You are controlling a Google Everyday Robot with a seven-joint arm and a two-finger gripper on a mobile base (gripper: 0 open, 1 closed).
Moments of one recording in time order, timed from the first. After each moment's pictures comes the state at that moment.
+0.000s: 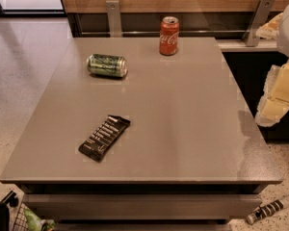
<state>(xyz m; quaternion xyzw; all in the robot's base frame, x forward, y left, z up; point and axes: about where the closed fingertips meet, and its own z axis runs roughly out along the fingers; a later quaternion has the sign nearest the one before) 0.438 -0.213 0.988 -0.60 0.78 -0.05 0.18</state>
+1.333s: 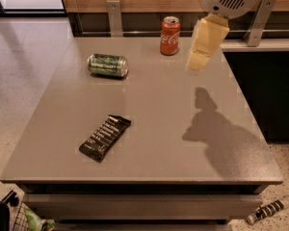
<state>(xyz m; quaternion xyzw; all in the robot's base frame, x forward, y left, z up) 0.533 -0.117 1.024 -0.59 0.76 -0.09 0.24</state>
